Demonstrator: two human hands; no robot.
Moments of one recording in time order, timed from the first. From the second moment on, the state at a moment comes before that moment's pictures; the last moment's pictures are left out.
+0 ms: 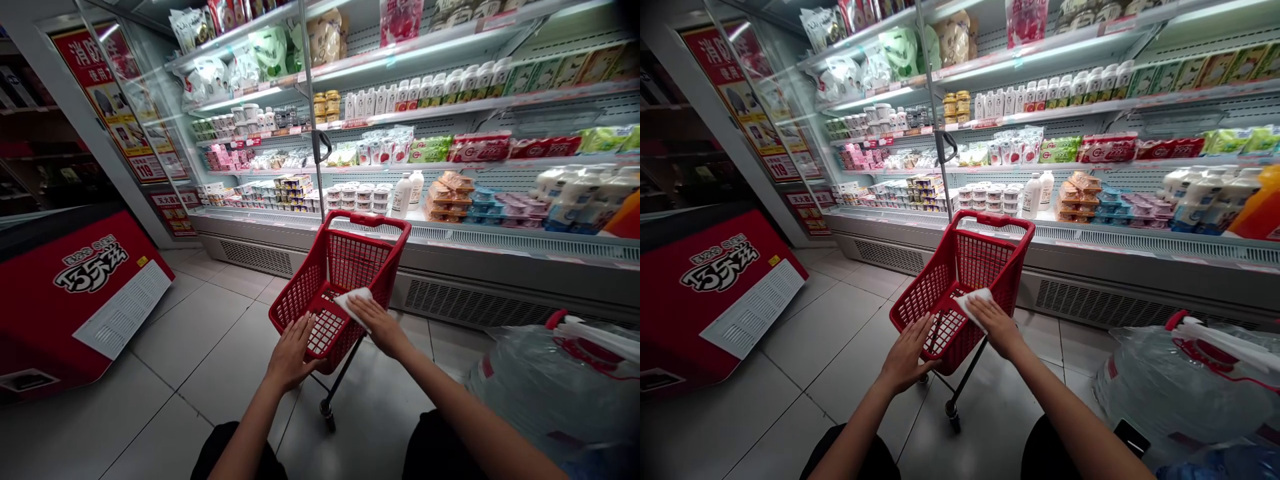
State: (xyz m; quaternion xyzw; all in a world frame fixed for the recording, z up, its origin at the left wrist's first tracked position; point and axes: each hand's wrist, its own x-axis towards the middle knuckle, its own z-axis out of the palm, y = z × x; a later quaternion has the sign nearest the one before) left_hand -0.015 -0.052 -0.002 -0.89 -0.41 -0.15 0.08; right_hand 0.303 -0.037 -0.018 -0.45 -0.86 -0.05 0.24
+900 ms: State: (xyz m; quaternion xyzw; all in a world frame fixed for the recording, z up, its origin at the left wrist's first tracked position) left_hand -0.004 -0.043 -0.019 -0.85 -0.48 -0.18 0.16; right_hand 0.309 -0.080 -0.024 -0.50 -0.83 -0.08 0.21
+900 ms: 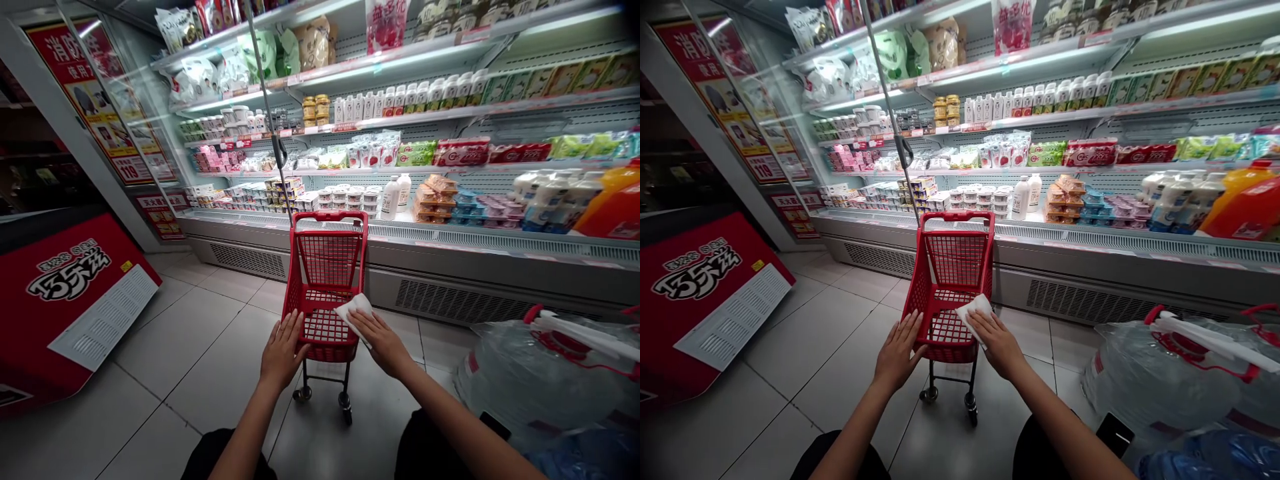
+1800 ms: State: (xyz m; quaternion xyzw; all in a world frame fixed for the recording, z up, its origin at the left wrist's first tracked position) left_hand 0.024 -0.049 0.001 -0.89 -0.42 -0.14 0.09; right_hand 0.311 -0.107 -0.053 -0.58 -0.77 -0.11 0.24
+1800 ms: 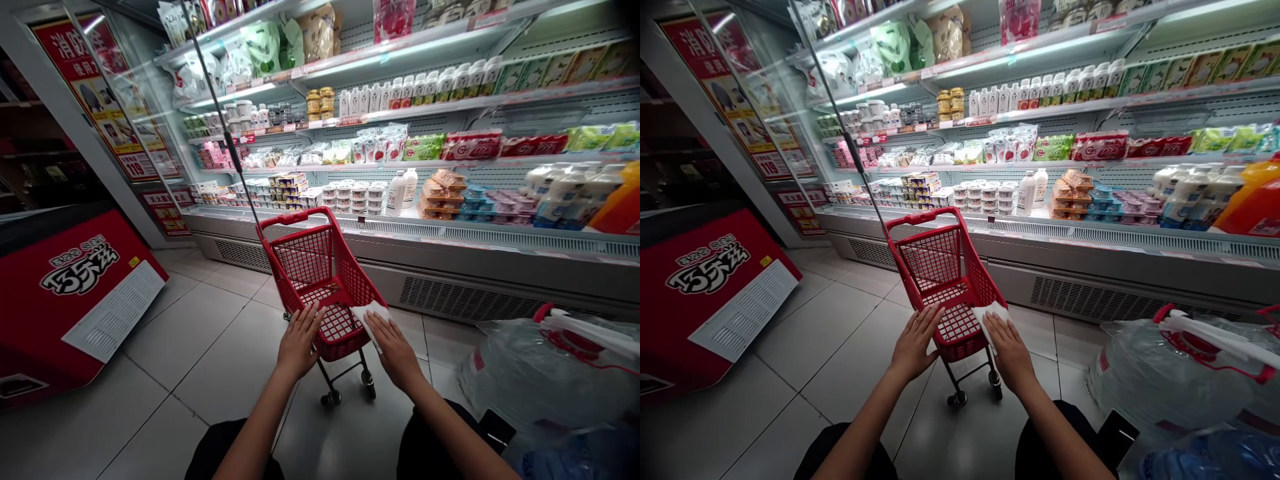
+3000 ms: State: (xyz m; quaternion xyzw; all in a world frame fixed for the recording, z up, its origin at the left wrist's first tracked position) left_hand 0.082 -0.049 -0.010 -0.87 -0.43 -0.19 0.14; right_hand 0.274 -0.120 -0.034 -0.59 -0.76 -0.14 0.25
